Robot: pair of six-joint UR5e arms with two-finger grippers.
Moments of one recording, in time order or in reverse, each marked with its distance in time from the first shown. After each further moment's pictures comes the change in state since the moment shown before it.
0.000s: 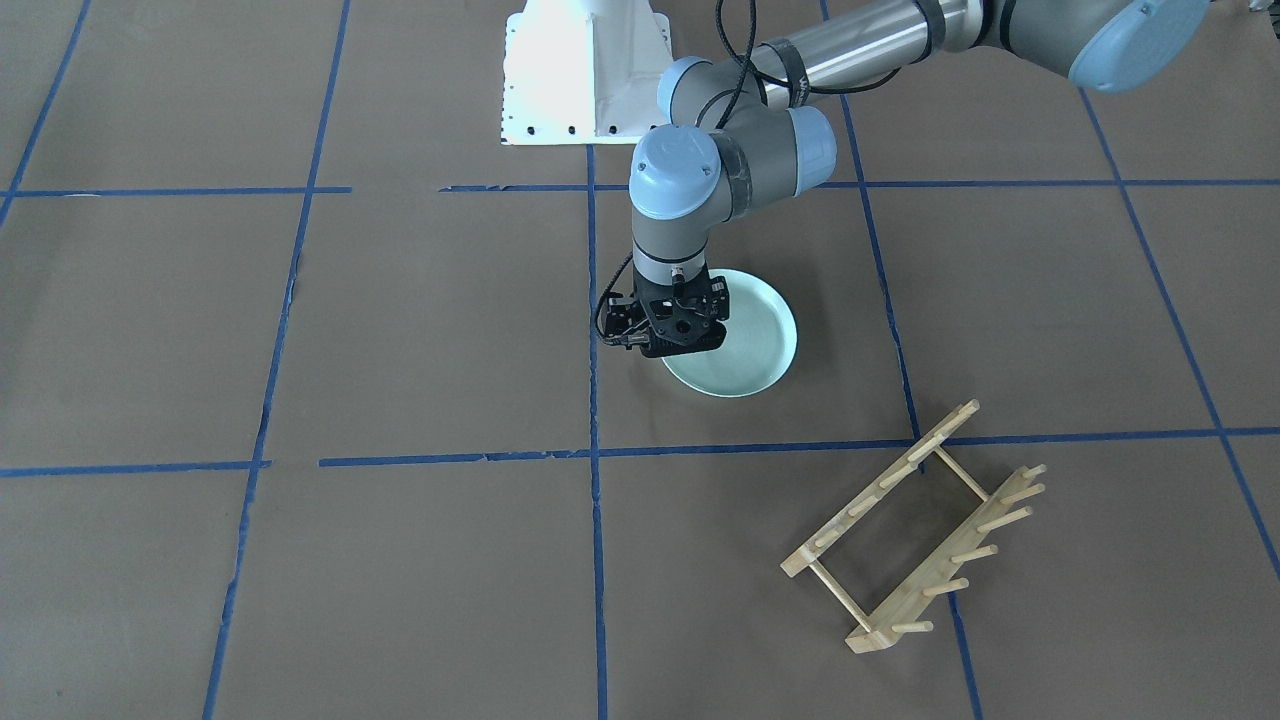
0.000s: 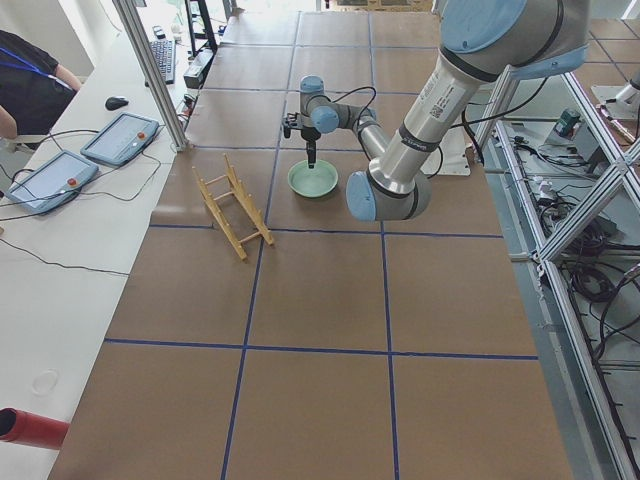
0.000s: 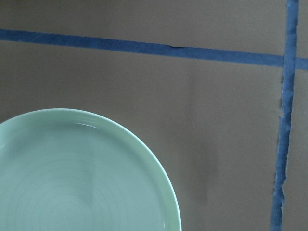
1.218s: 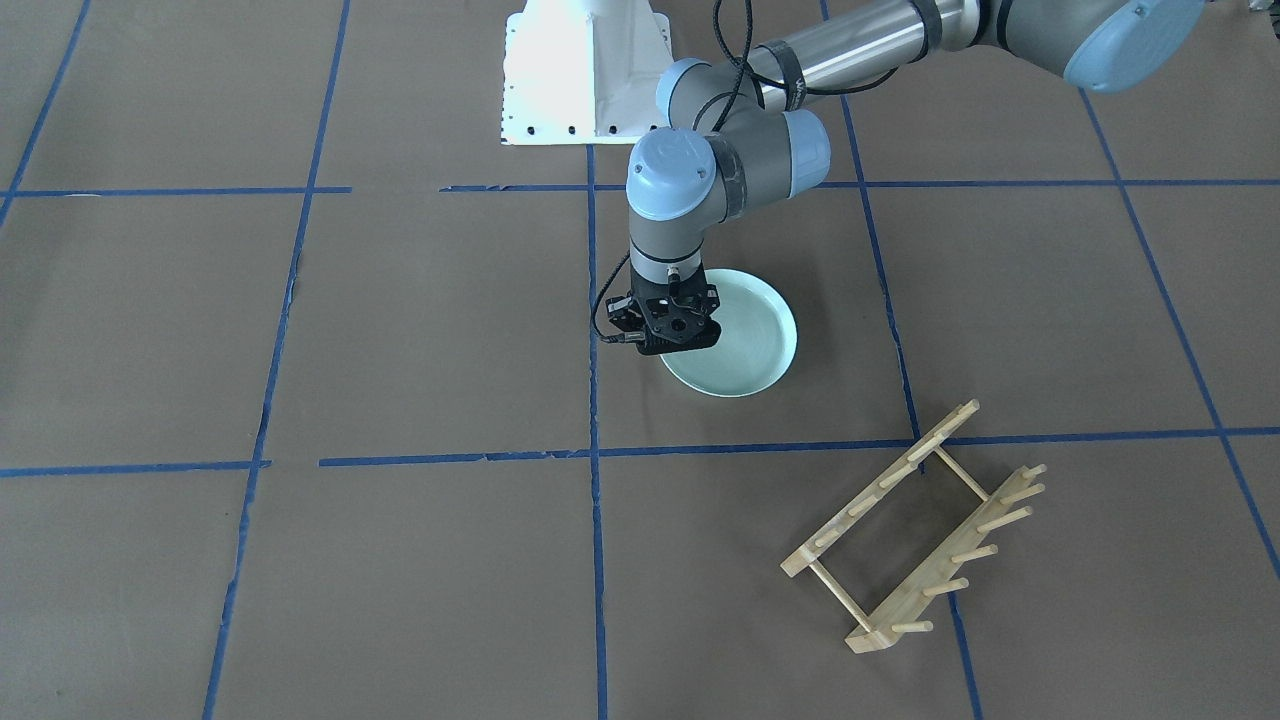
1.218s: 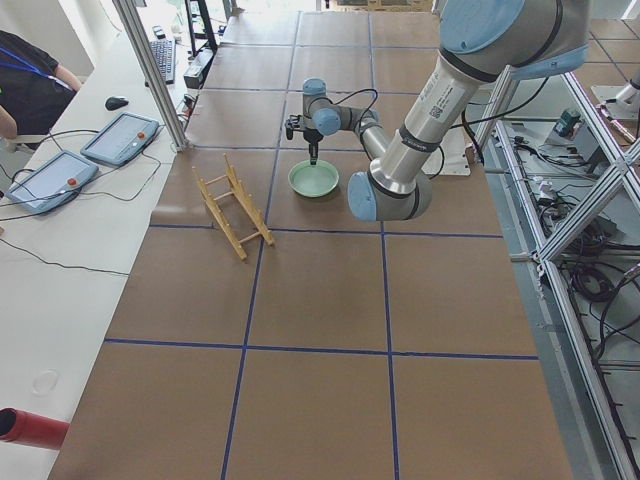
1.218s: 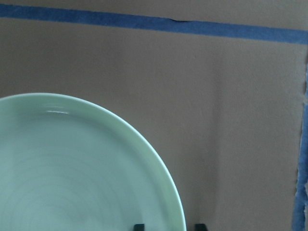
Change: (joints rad) left arm 0.013 0.000 0.002 -0.010 0.001 -0.002; right arm 0.001 0.000 0.000 0.000 0.000 0.000
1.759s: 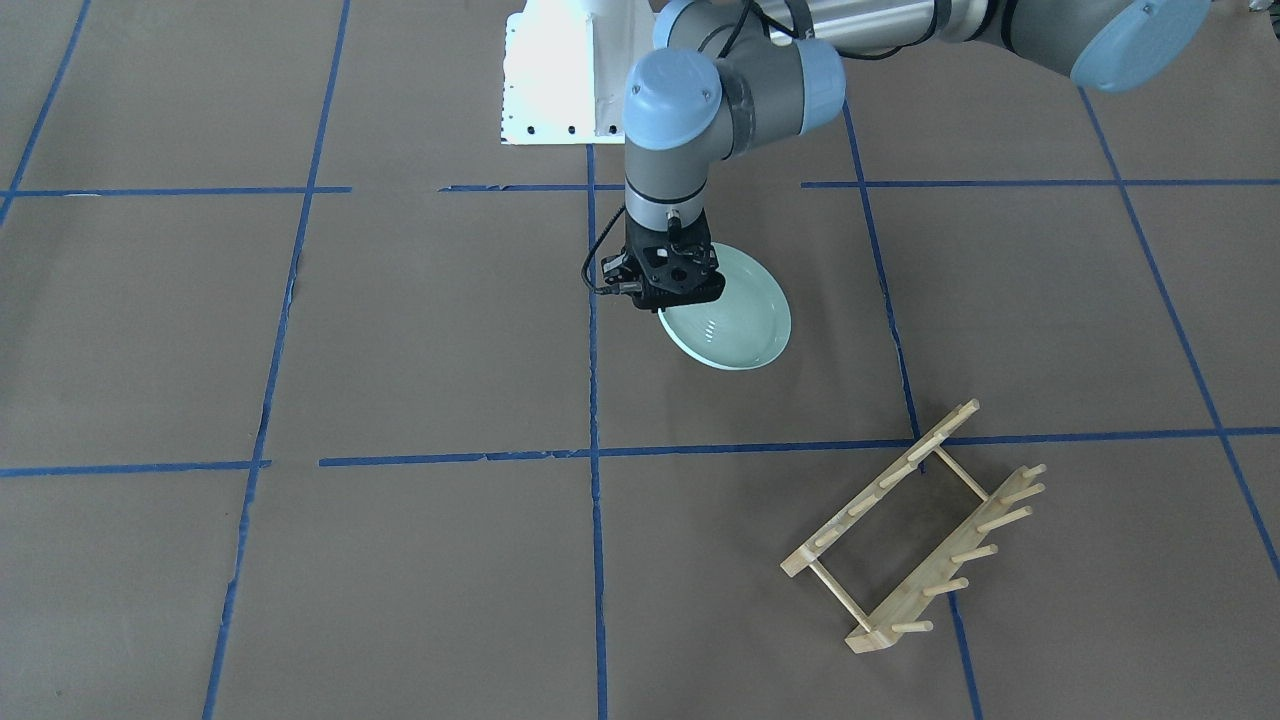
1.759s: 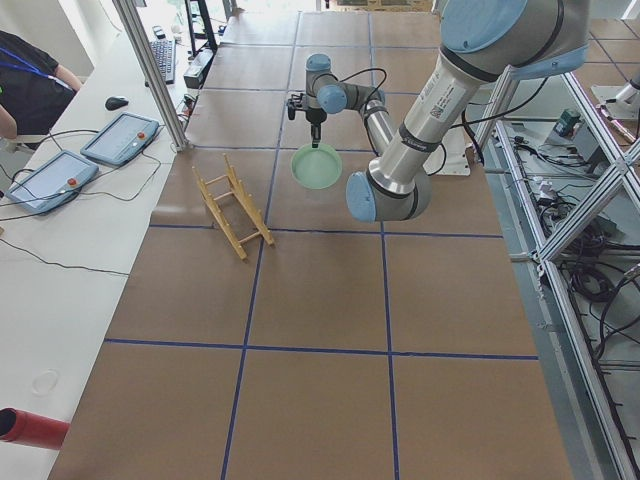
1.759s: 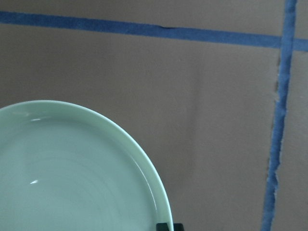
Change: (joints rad) left arm -0.040 0.000 -0.276 0.258 0.000 0.000; right arm 0.000 0.000 0.000 0.000 0.000 0.000
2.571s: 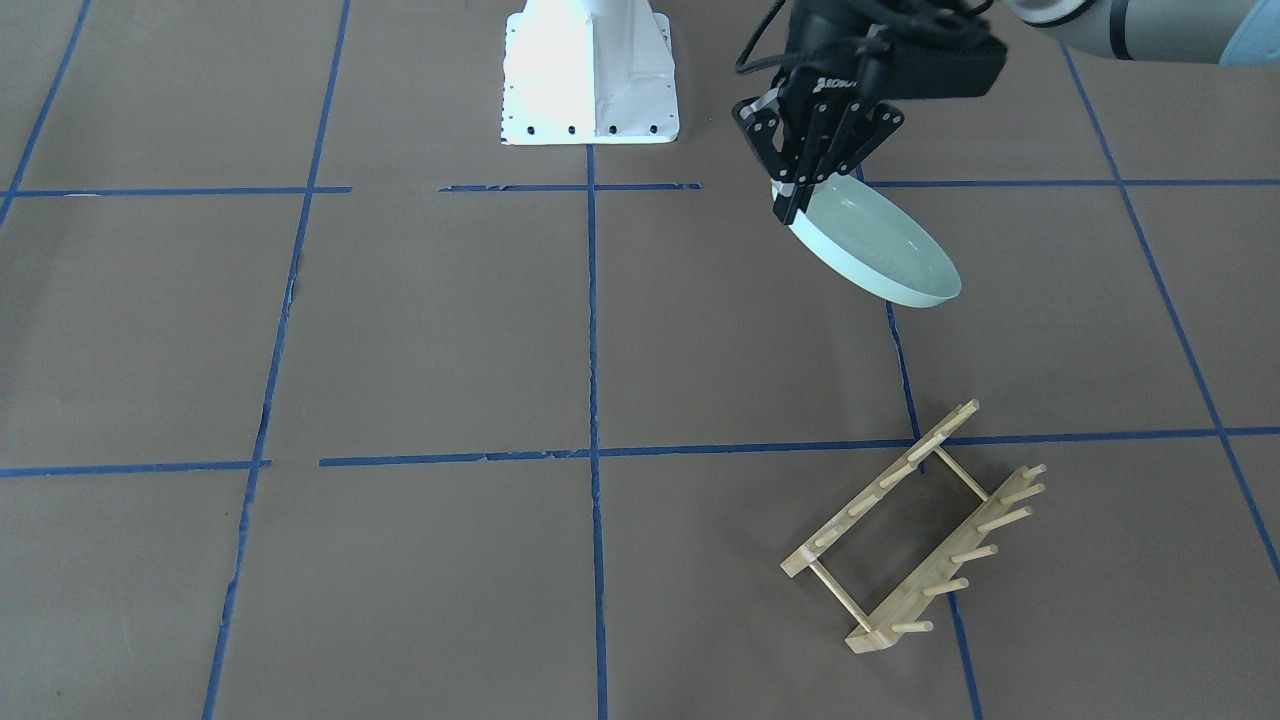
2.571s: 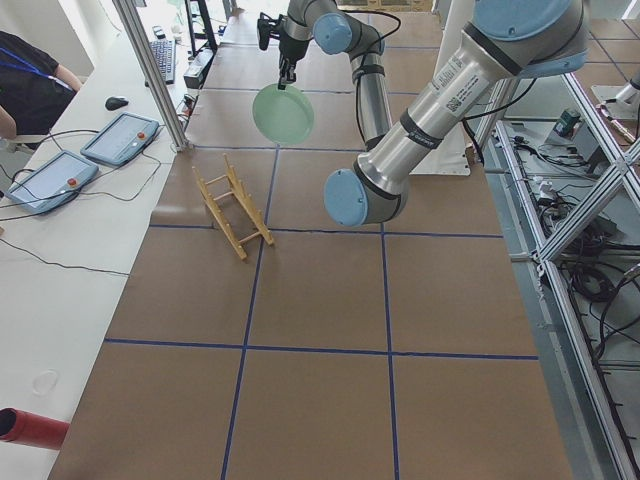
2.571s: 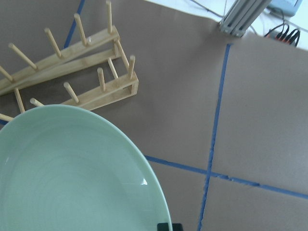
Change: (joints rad) left arm -0.365 0.008 -0.381 0.125 -0.083 0.008; right arm 0.000 0.000 0.000 0.000 0.000 0.000
